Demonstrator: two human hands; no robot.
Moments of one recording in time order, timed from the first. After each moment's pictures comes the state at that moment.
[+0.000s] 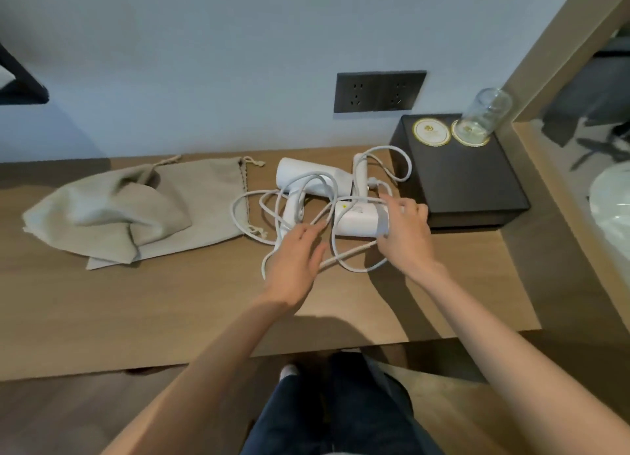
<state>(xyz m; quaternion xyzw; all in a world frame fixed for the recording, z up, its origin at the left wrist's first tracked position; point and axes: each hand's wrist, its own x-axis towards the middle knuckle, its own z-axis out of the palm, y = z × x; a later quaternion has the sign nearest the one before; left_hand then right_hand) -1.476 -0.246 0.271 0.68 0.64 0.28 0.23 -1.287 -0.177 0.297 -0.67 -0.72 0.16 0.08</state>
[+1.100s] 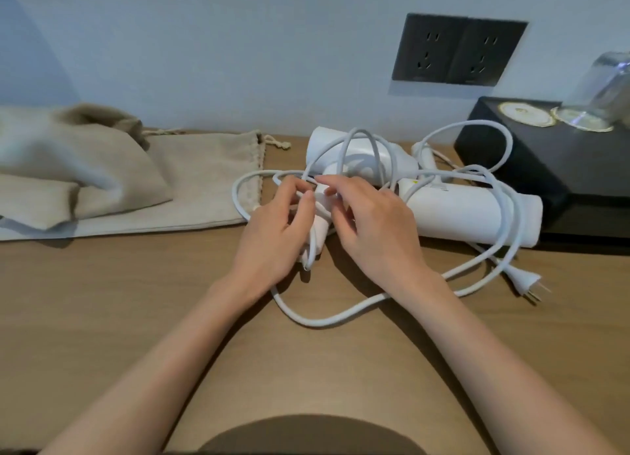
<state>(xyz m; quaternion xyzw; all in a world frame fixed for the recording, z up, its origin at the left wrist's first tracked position) -1.536 -0.208 0.171 0.60 0.62 0.46 0.20 -1.395 -0.161 0.176 -0.38 -0.86 -0.01 0.35</state>
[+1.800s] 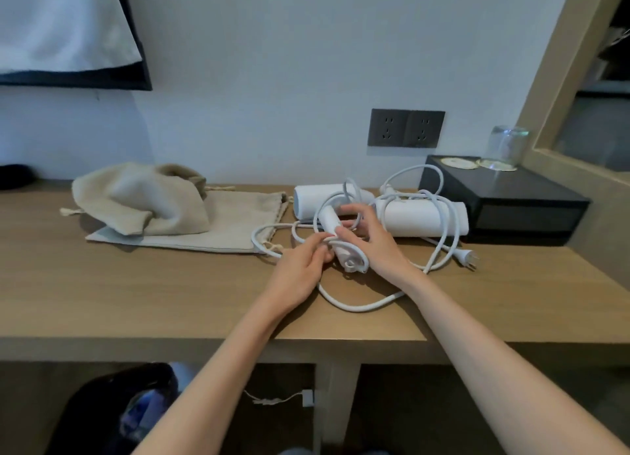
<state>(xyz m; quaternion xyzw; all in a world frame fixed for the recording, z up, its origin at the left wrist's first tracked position) -1.519 -0.287 0.154 0.67 0.58 0.43 0.18 -1.364 -0.219 0.175 -0.36 -0.77 0.36 0.39</state>
